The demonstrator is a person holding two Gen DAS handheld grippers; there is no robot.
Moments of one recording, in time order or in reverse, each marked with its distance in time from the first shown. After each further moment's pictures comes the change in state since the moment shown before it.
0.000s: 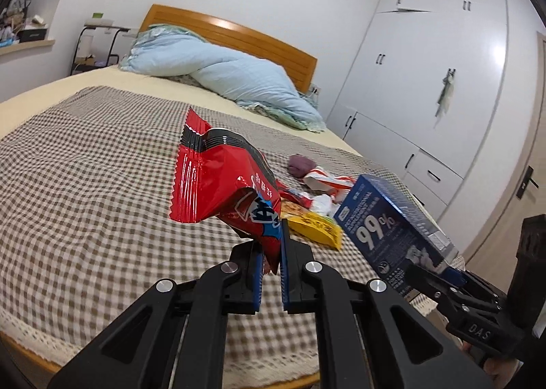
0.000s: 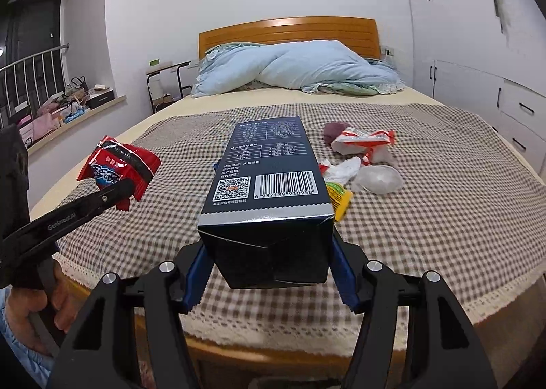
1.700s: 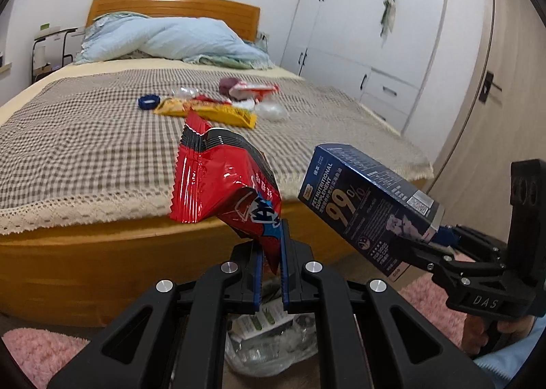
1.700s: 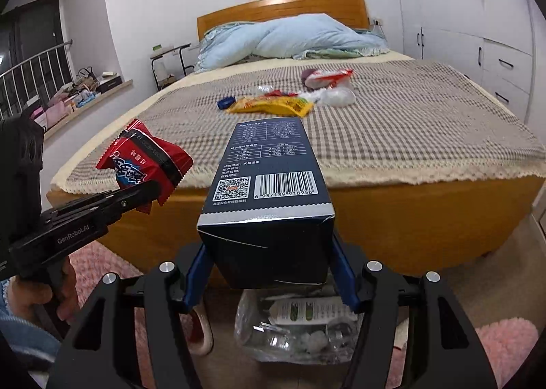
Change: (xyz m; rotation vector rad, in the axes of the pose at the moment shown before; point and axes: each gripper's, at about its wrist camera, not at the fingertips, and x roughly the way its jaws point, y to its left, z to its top) left arm -0.080 -0.098 -0.134 0.218 0.220 -0.086; right arm -0.122 -0.043 -0.134 0.060 0.109 0.029
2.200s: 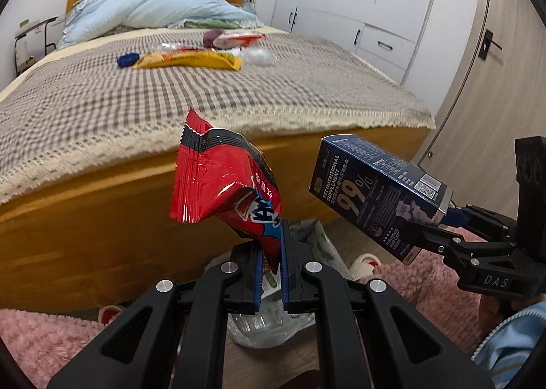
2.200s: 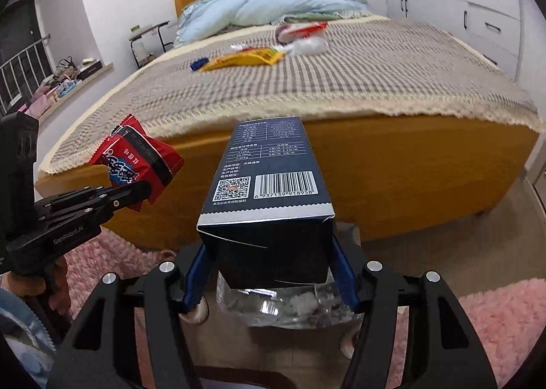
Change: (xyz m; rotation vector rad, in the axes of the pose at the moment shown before) left arm 0.041 -0.008 -0.042 0.058 0.166 -0.006; right arm 0.015 -0.029 -0.048 0.070 0.132 -0.043
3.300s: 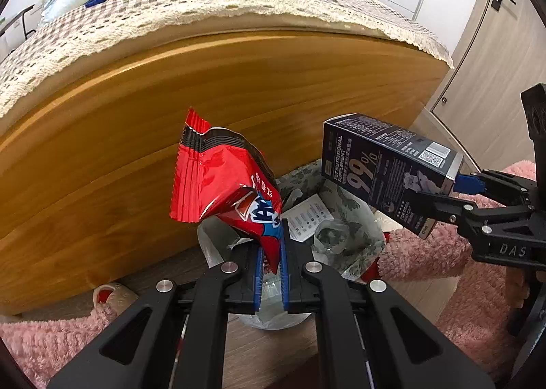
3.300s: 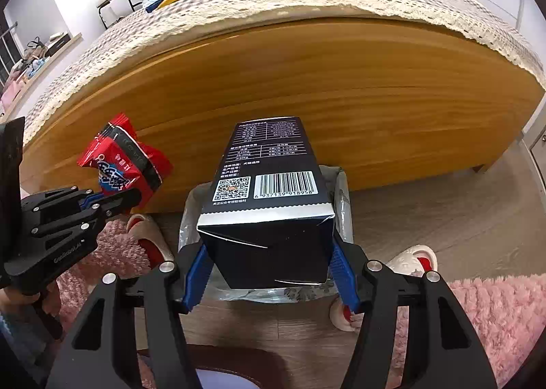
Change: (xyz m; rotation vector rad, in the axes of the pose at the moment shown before) left arm 0.094 0.002 -0.038 0.054 0.212 0.025; right arm 0.058 -0.035 -0.030 0.044 0.197 -0.074
